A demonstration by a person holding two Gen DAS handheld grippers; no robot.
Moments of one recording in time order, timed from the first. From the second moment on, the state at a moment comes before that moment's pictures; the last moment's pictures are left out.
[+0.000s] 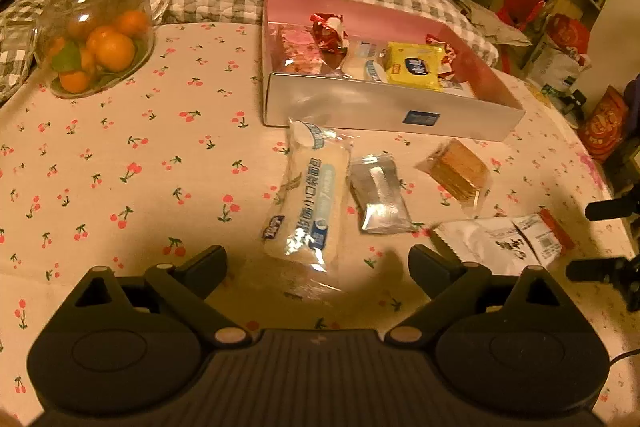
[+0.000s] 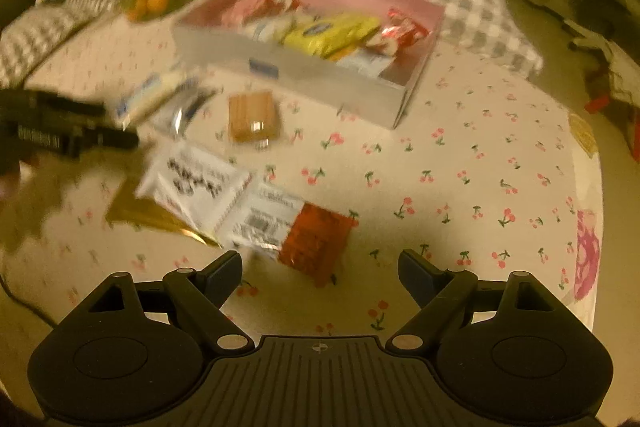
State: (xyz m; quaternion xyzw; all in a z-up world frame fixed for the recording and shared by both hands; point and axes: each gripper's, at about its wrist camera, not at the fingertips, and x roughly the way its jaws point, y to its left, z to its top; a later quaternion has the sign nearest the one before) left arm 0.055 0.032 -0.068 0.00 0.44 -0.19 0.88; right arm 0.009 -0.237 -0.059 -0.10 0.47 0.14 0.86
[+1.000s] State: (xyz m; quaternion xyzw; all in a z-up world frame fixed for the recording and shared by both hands) left arm 0.078 0.037 -0.070 0.04 0.42 -0.11 0.90; right arm 0.067 -0.245 -0.079 -0.01 0.46 0.06 0.89
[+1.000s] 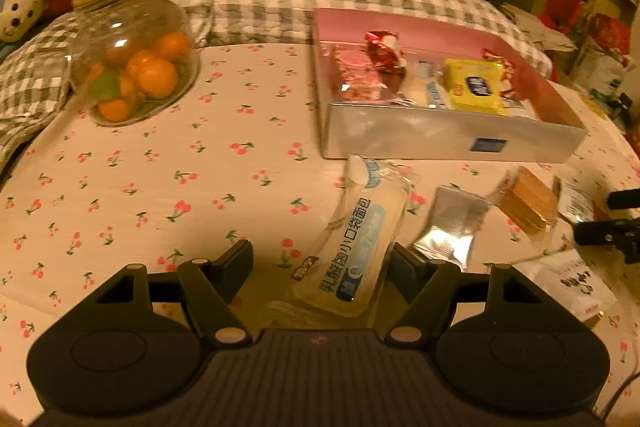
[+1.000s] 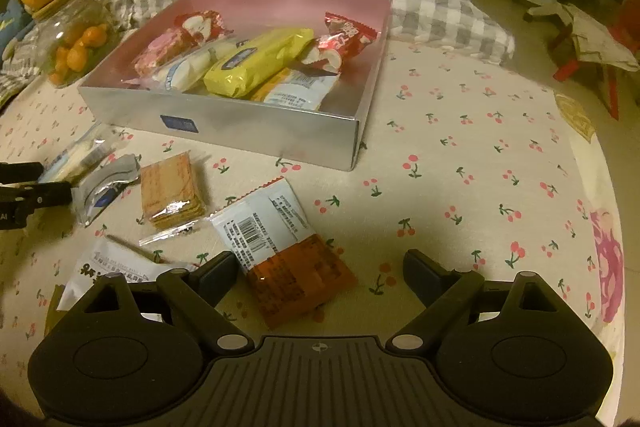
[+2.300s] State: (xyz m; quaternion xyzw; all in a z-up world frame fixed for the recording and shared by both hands) left arm 0.079 0.040 -0.058 -0.01 0.47 -0.14 0.87; right arm 0.051 -0.205 -0.067 -0.04 0.46 0.09 0.88
